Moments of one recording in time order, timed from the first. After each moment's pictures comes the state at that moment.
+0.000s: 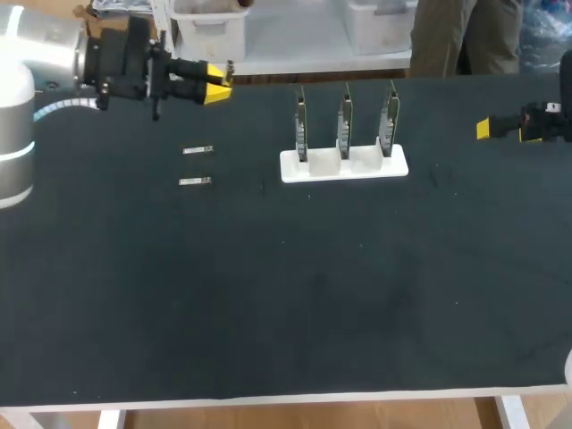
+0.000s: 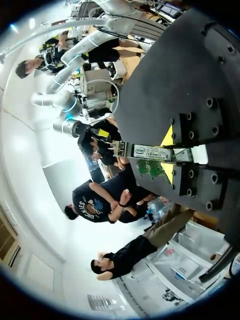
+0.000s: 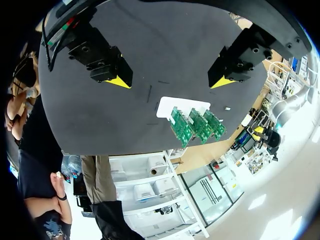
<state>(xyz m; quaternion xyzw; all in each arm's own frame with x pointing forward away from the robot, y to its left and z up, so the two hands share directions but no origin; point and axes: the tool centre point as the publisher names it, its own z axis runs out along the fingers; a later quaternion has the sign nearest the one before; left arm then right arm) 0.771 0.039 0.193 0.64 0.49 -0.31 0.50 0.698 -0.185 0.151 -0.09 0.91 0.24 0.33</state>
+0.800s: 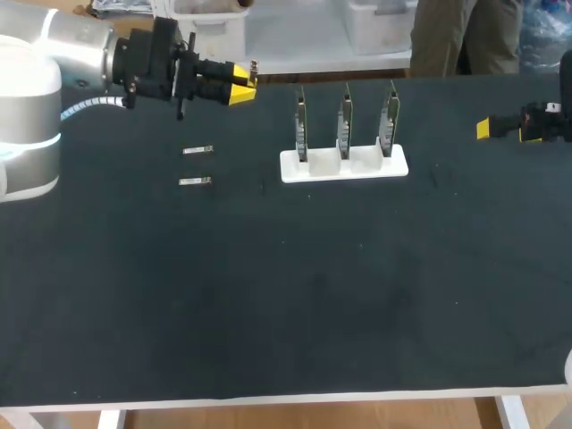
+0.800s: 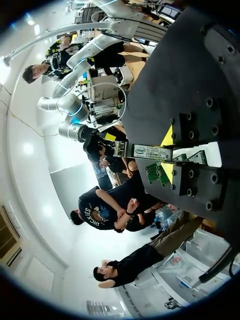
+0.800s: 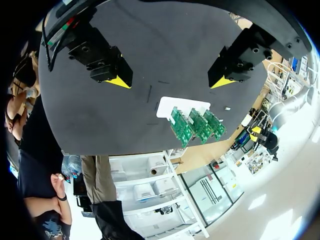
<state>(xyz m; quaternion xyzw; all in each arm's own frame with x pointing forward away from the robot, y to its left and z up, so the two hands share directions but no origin) 0.772 0.008 0.190 0.64 0.46 -0.35 0.50 0.698 -0.185 0.151 -0.09 0.91 0.24 0.33</state>
